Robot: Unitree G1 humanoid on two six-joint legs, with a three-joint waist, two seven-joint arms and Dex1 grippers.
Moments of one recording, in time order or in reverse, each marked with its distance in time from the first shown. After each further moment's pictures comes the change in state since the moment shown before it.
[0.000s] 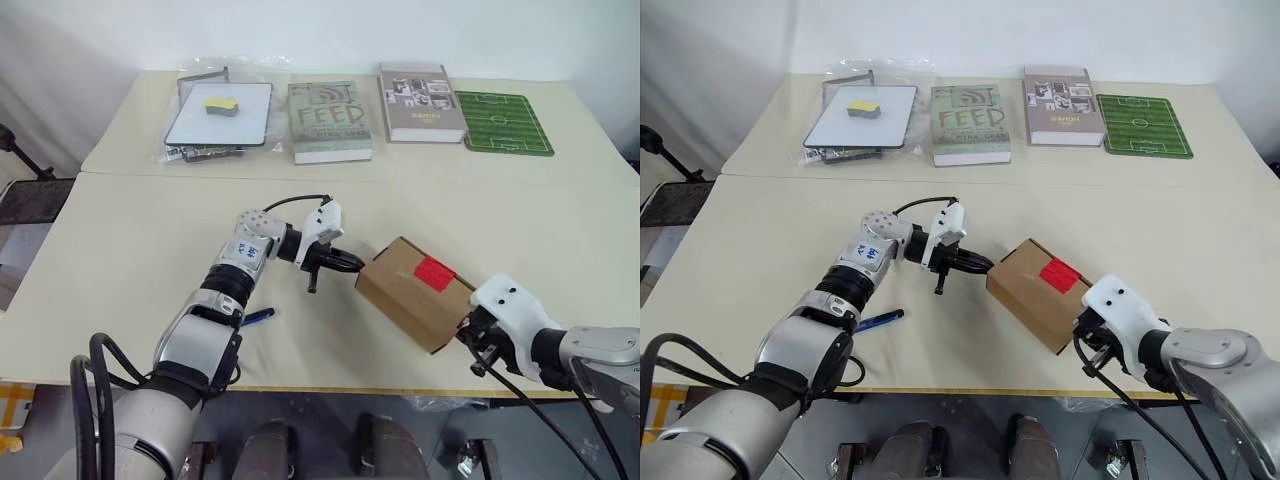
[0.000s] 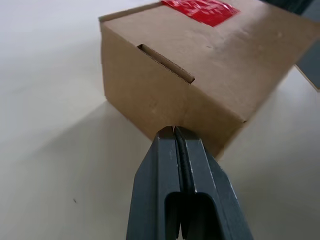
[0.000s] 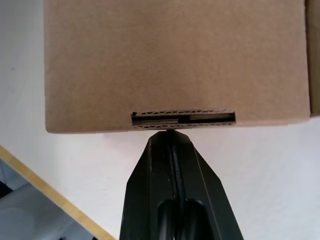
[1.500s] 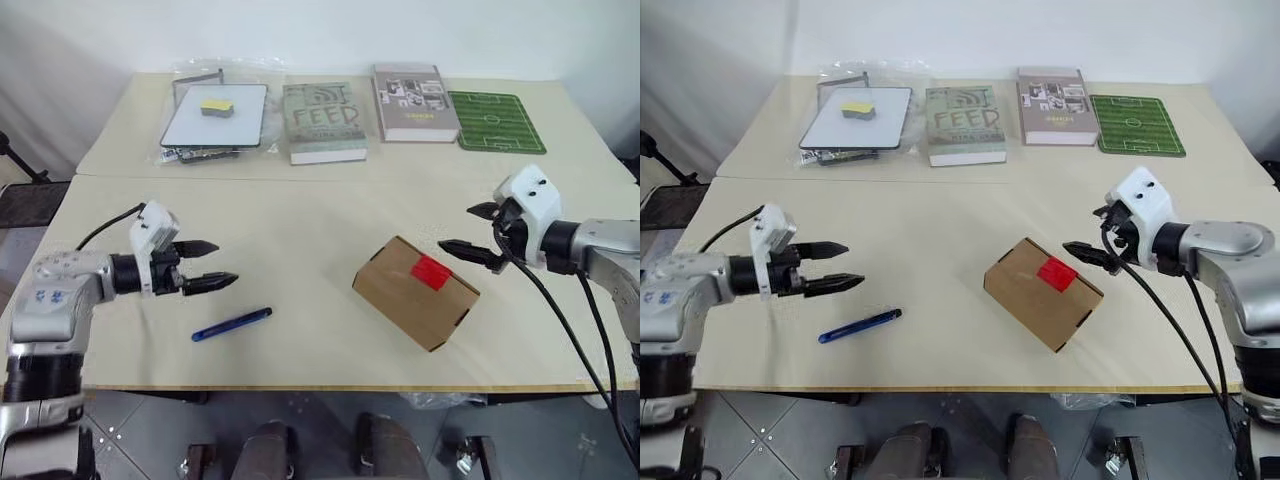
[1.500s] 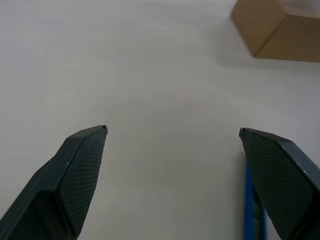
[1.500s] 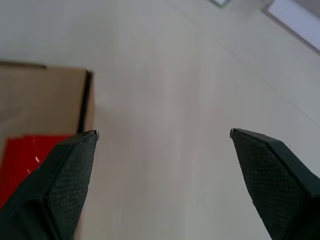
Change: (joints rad) left arm 0.770 0.575 0.442 -1.031 -0.370 0.642 0.190; right arm -0.448 -0.008 0.192 0.718 -0.150 -0.723 0.286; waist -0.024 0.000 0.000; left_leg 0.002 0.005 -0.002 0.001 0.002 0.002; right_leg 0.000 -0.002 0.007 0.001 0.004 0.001
